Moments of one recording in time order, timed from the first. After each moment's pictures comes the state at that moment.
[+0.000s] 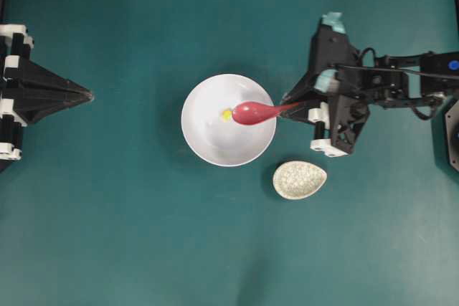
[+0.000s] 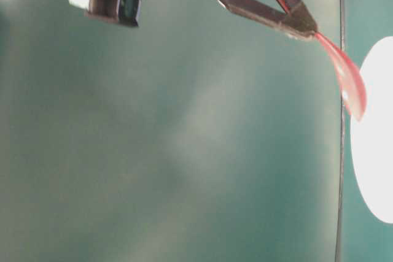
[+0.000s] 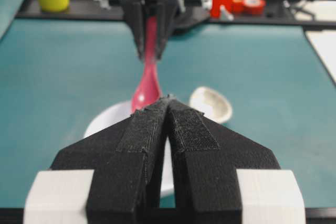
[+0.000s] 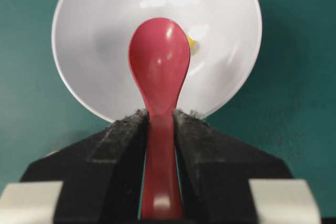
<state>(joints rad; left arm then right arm) 0.00 -0.97 1.18 0.01 -0.20 -0.02 -0.08 -0.25 0.75 0.04 0.23 0.12</state>
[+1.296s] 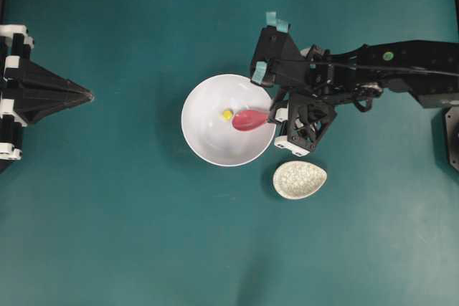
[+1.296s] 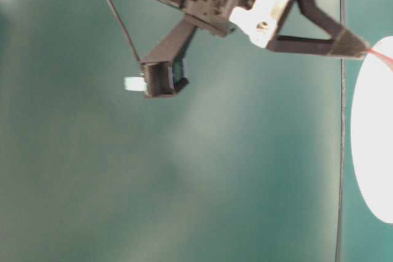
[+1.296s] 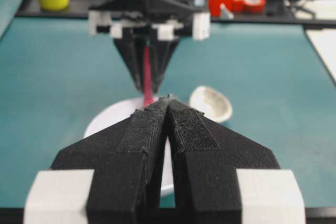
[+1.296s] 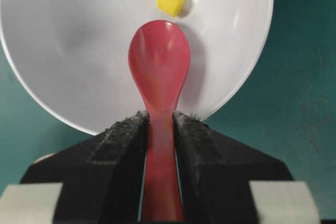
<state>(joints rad) 0.00 -0.97 1.18 0.01 -0.20 -0.02 -0.09 -0.02 0.53 0.09 0.59 0.20</state>
